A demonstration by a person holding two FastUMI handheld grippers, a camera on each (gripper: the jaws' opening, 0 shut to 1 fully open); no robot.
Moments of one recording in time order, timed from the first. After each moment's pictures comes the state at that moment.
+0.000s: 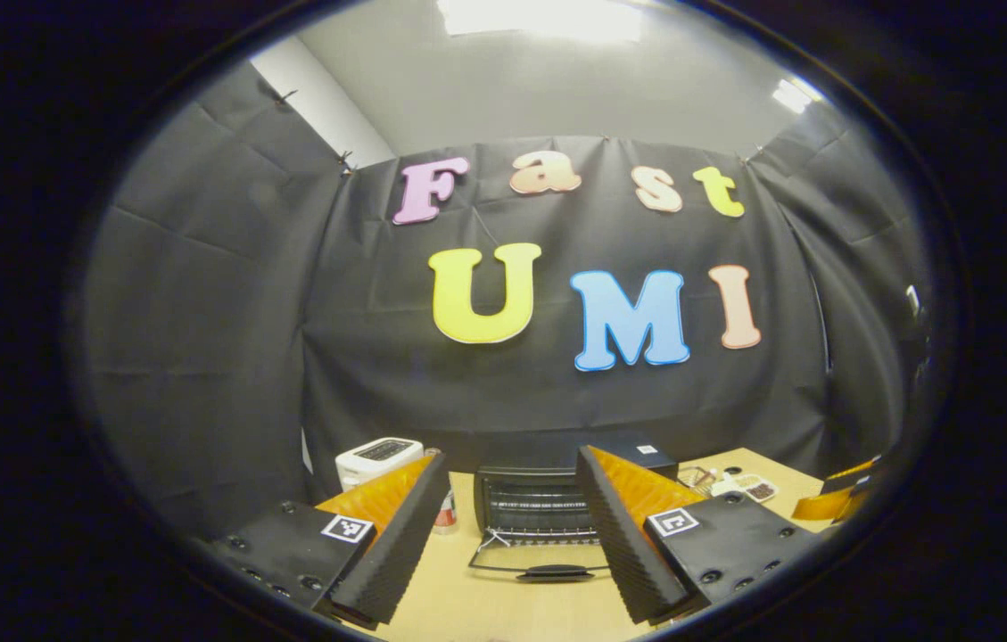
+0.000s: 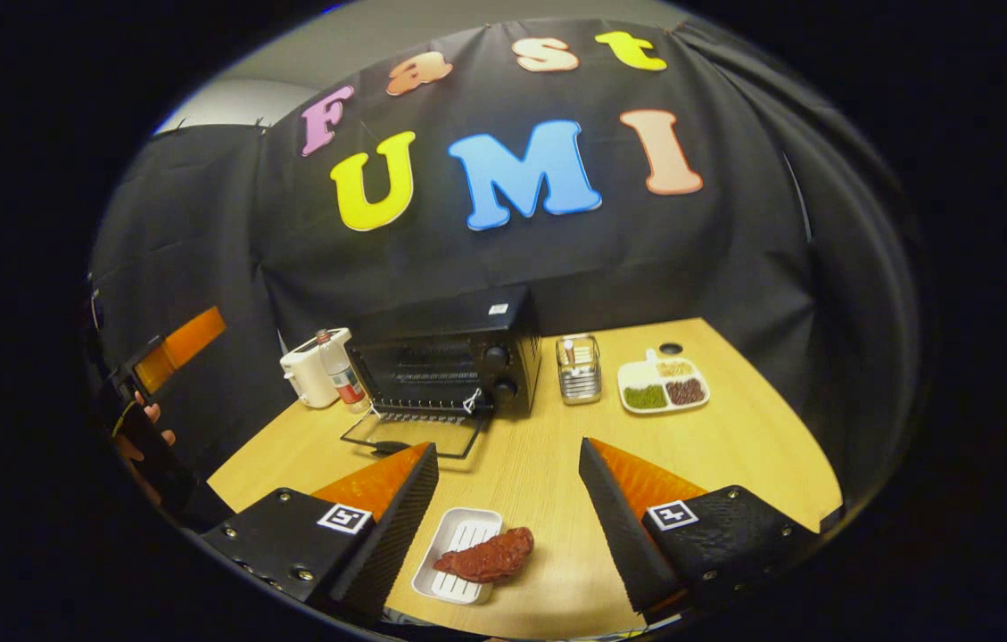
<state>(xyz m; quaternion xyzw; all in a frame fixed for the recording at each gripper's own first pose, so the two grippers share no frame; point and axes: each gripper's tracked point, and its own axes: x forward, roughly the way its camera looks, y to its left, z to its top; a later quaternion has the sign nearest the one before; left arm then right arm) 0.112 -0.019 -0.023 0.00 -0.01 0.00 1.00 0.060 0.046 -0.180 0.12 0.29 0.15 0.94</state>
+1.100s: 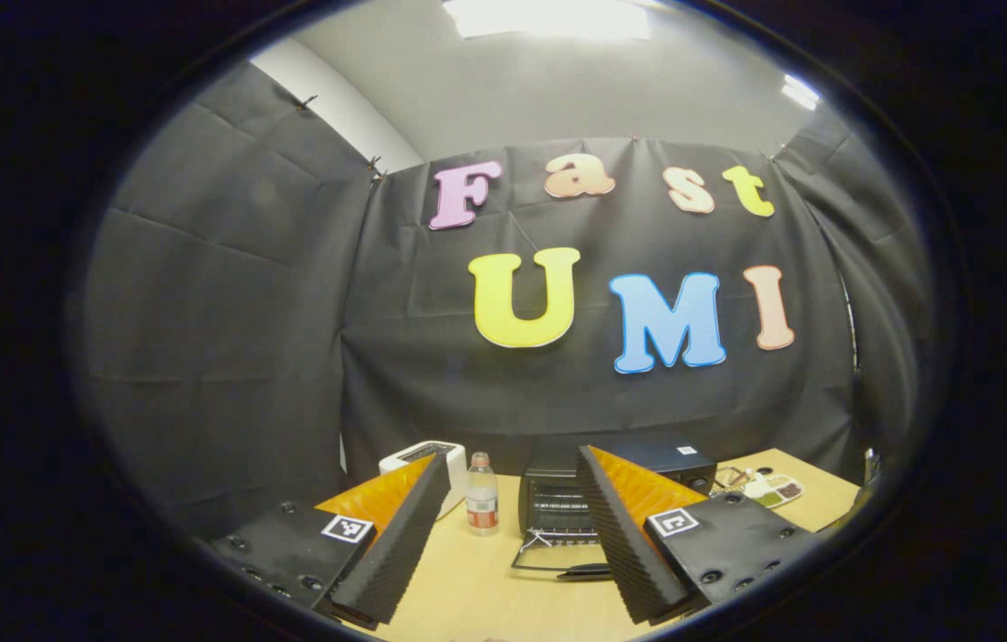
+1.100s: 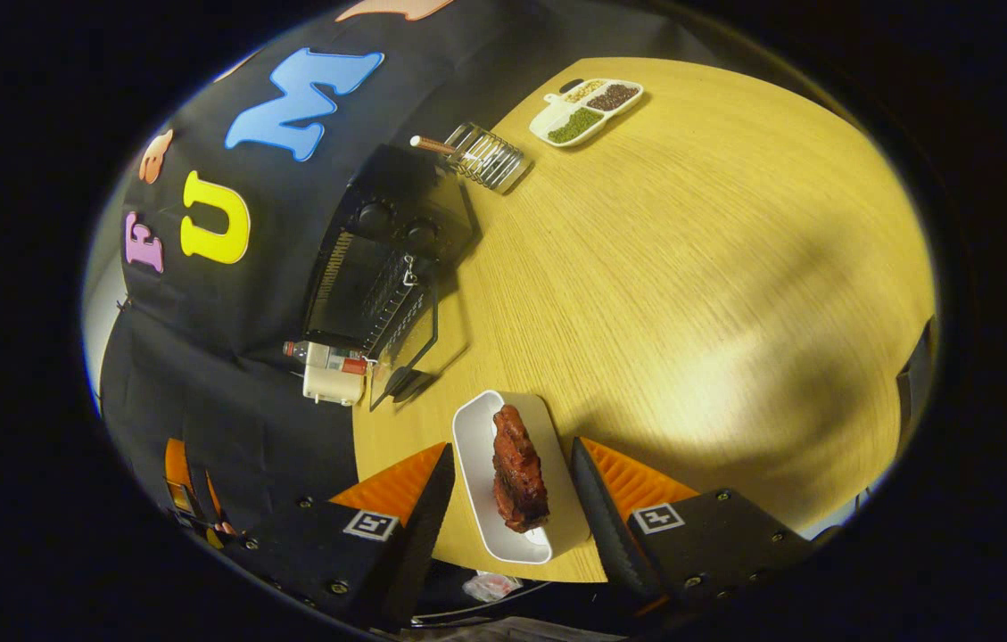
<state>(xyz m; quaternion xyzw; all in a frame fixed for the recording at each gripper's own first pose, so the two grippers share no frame) 0.110 0.022 -0.025 0.01 -0.01 0.05 1.00 0.019 0.082 -0.309 0.42 0.52 0.10 0.73</state>
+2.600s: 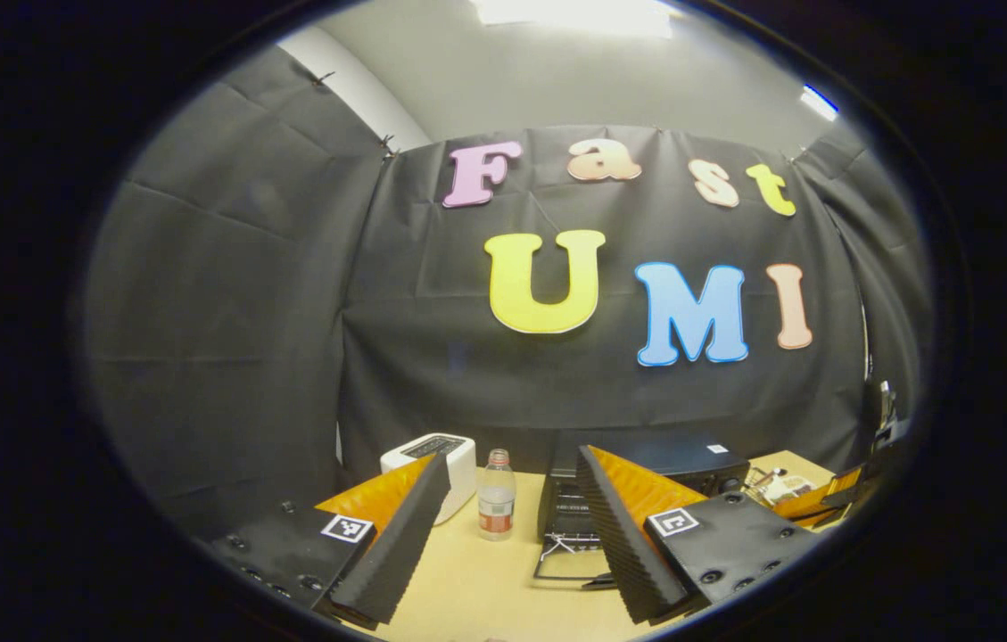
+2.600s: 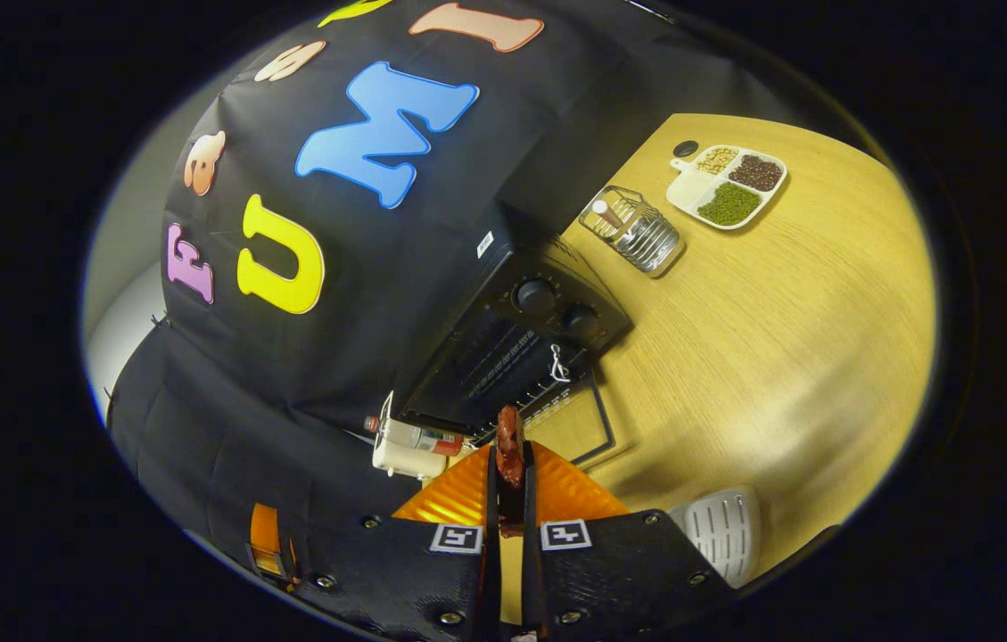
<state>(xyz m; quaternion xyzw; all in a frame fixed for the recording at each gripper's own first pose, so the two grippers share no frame) 0.169 0.082 -0.056 -0.01 0.01 0.06 1.00 0.150 0.176 -0.210 0.46 0.38 0.13 0.79</state>
